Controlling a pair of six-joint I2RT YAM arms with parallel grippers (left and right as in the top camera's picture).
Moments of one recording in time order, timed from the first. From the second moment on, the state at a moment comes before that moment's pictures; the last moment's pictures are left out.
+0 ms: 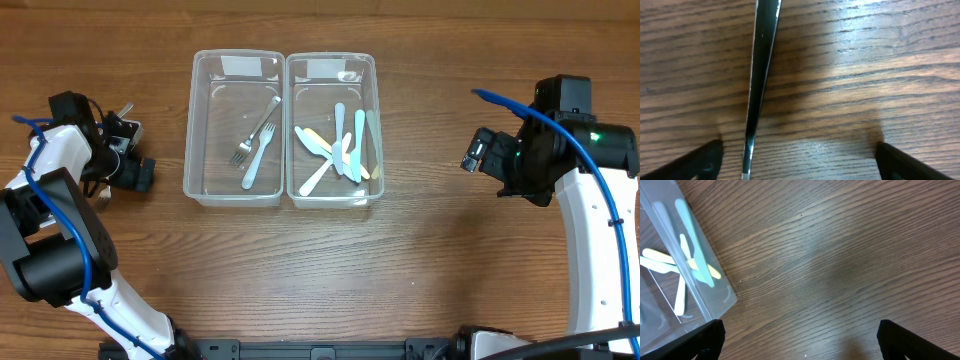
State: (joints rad) left arm 0.41 1.98 1.28 -0.74 0.05 0.56; right arm -0.10 1.43 1.43 -1.30 -0.07 0.33
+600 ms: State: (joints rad) left arm 0.41 1.98 1.28 -0.76 0.04 0.55; right arm -0.10 1.43 1.43 -1.31 -0.07 0.33
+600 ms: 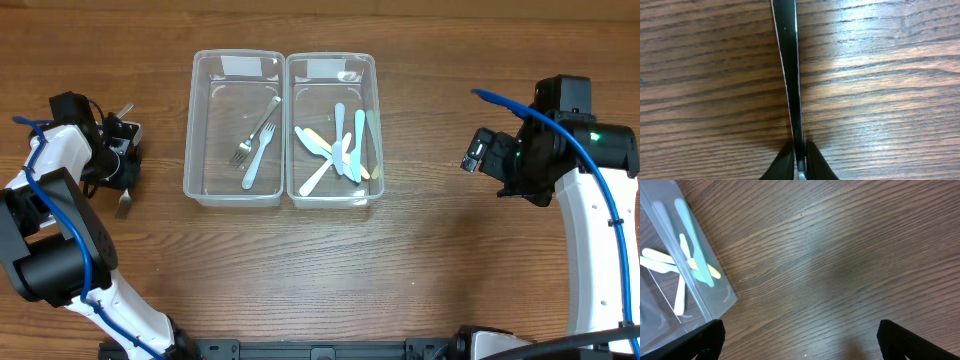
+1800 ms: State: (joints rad) left arm -0.10 1.66 1.79 -1.17 0.04 -0.13; right arm -0.10 1.43 1.43 -1.30 -0.08 0.33
